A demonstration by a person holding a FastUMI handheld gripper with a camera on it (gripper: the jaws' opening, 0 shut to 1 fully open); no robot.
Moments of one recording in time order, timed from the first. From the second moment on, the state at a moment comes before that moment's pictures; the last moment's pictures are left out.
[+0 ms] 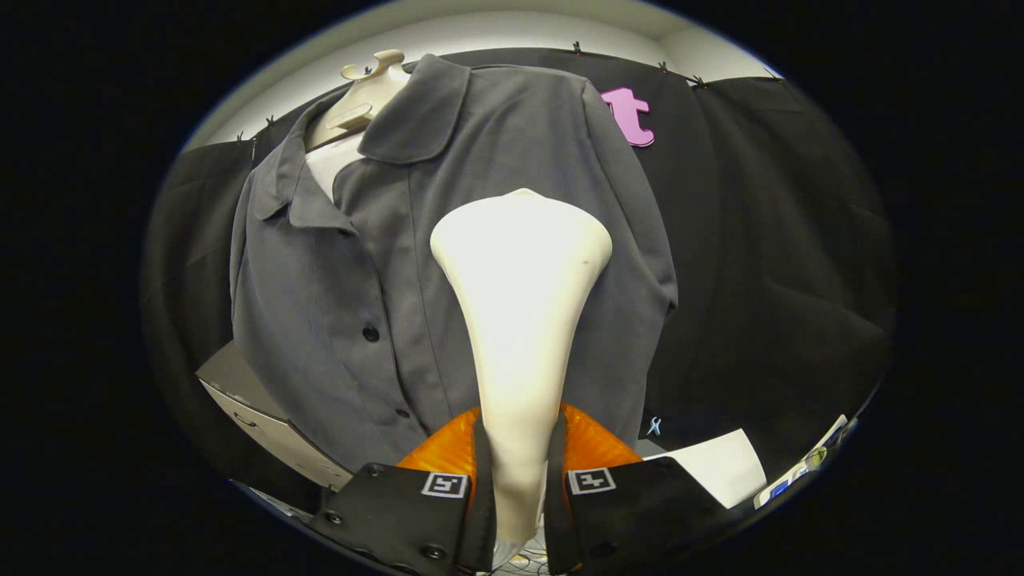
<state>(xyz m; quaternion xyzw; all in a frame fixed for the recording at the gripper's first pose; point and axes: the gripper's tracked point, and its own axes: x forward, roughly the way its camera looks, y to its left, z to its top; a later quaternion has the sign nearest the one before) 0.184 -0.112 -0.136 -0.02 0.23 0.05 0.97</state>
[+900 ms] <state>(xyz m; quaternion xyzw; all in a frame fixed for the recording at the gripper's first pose) 0.138 -0.140 -0.267 -0.01 0.33 0.04 0.94</state>
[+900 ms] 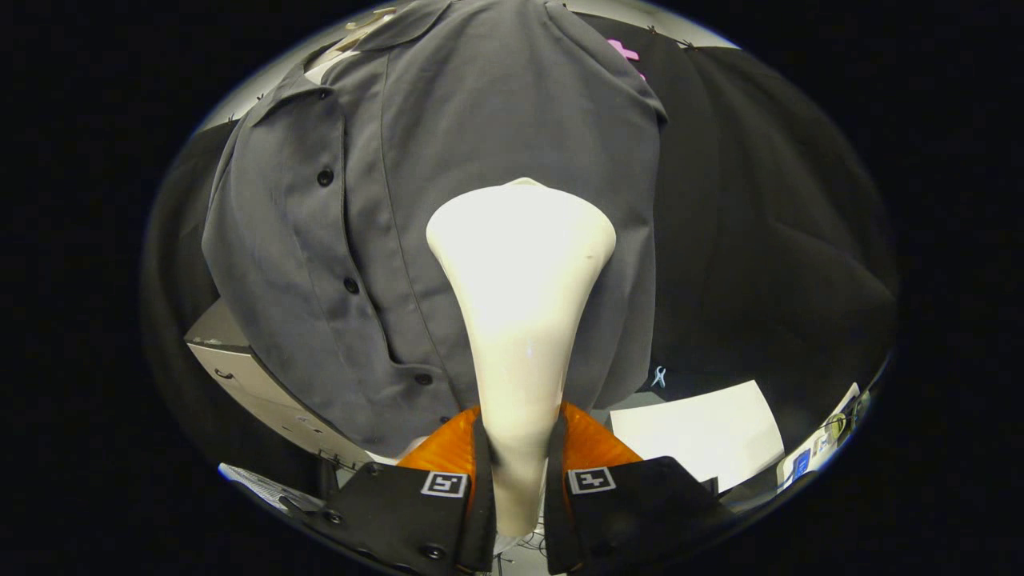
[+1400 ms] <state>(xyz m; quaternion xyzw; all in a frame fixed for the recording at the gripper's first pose) 0.106 -0.156 -0.339 0.00 0.39 0.03 0.92</state>
